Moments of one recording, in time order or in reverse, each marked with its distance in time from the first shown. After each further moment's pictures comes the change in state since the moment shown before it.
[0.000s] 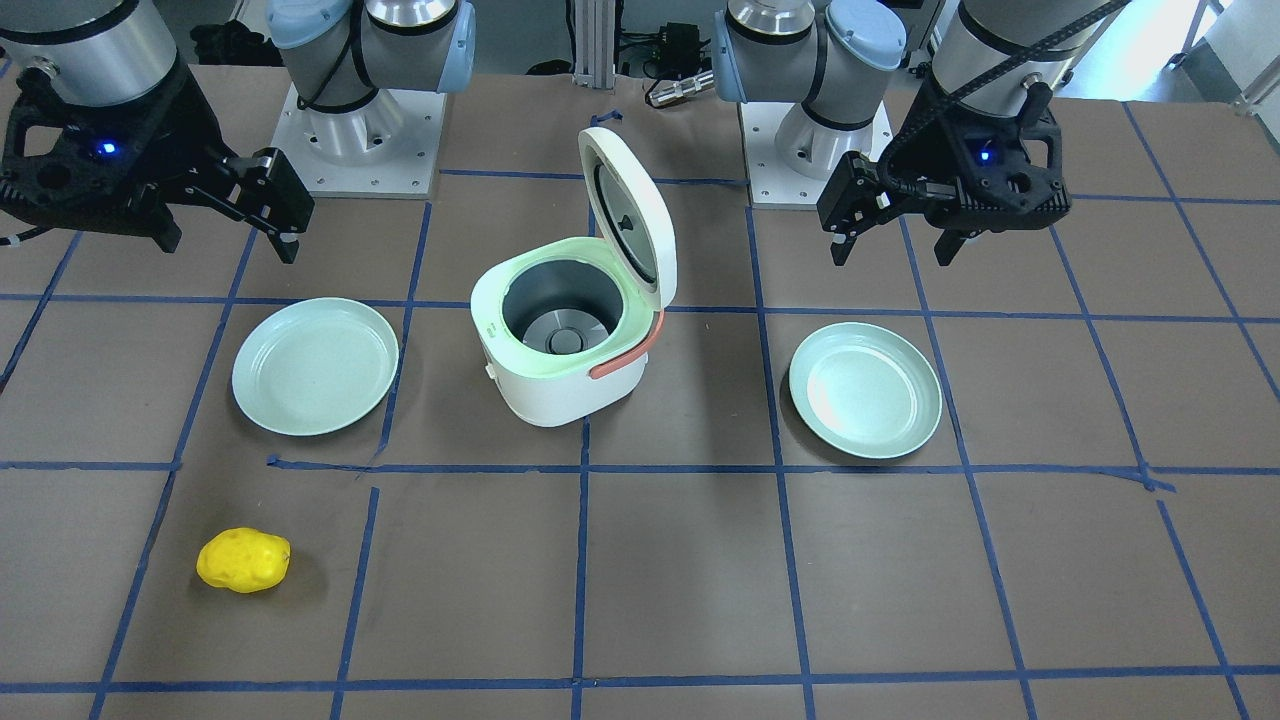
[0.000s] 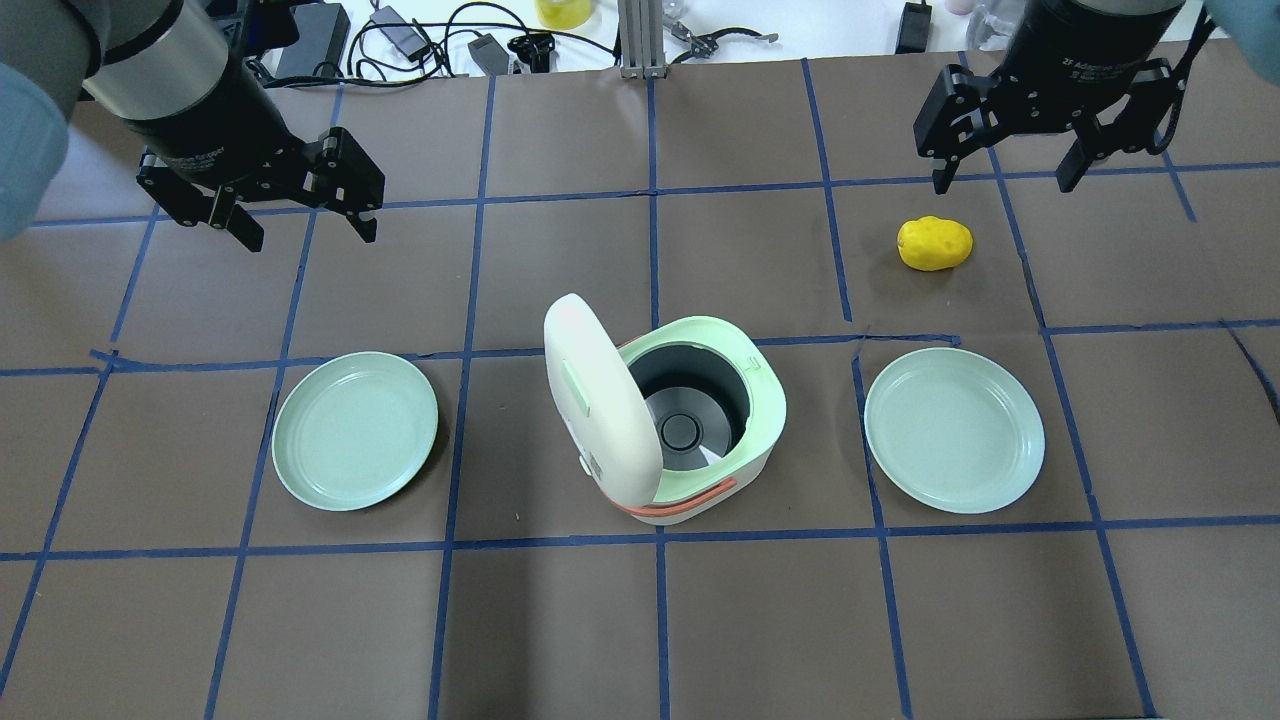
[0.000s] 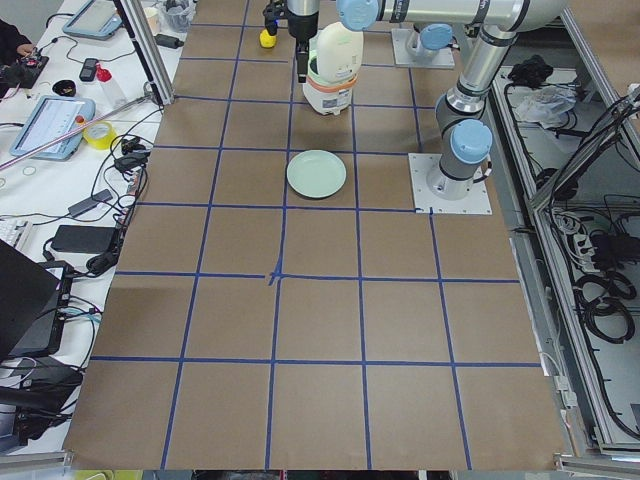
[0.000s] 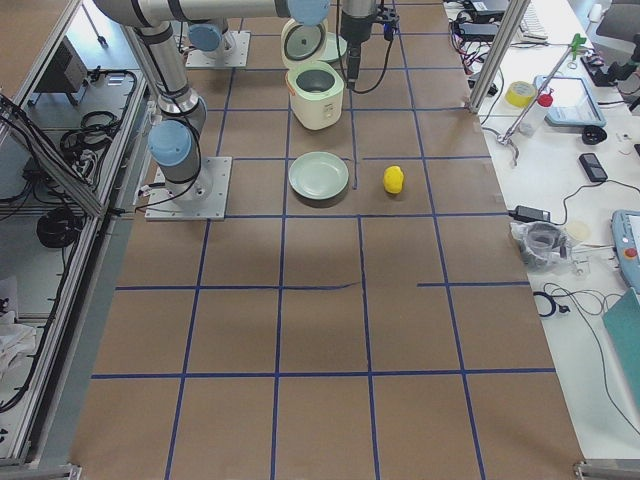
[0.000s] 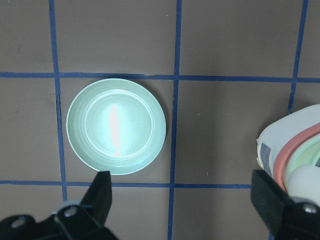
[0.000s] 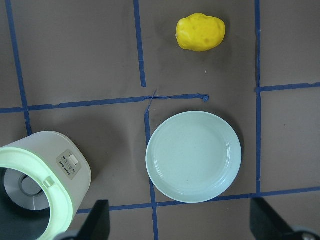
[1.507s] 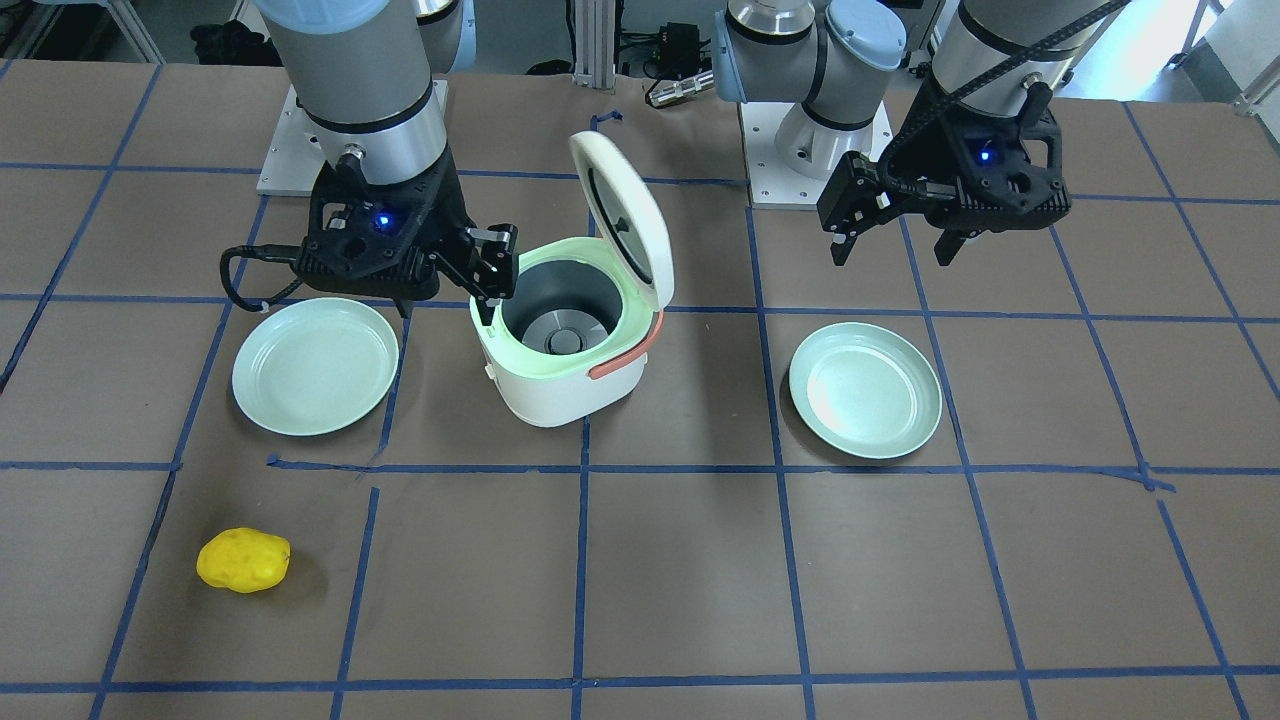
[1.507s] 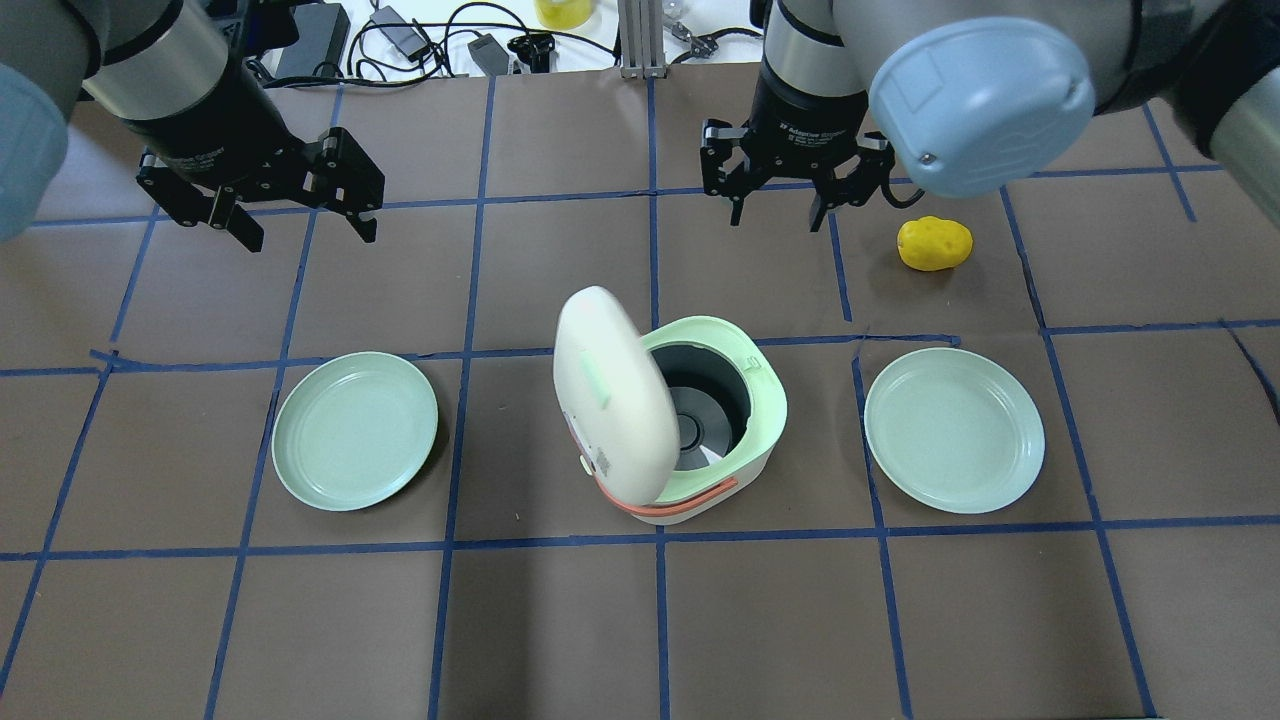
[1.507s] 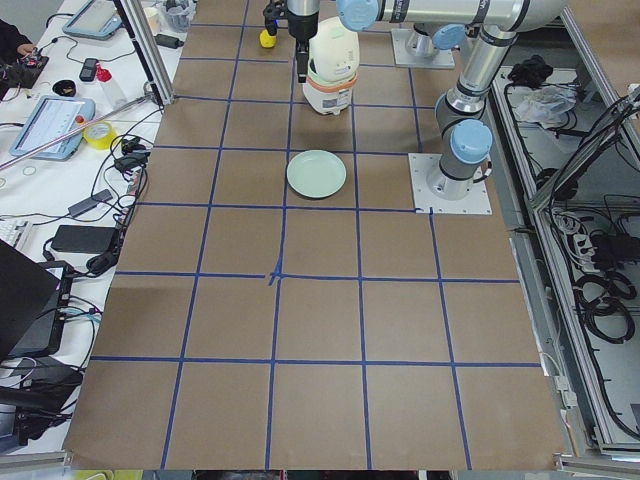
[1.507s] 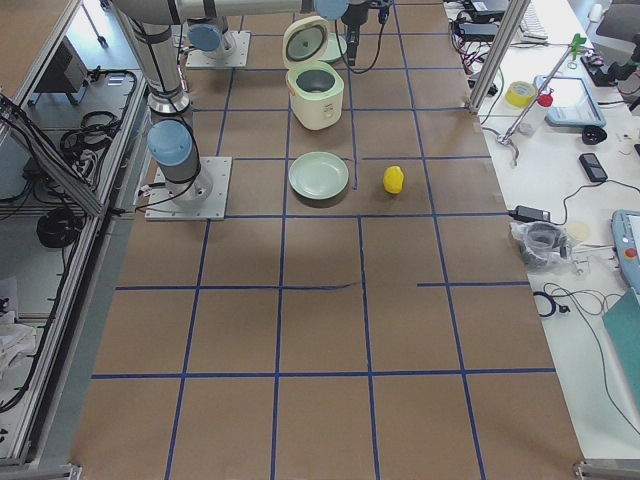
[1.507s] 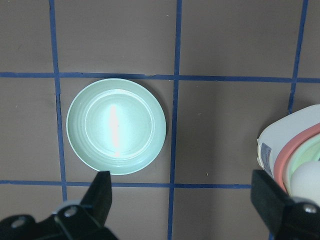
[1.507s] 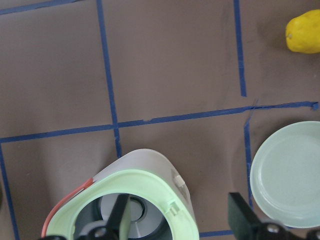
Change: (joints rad) left arm 0.000 0.000 0.000 0.000 0.000 0.000; right arm 0.258 0.112 0.015 -0.196 0.034 0.314
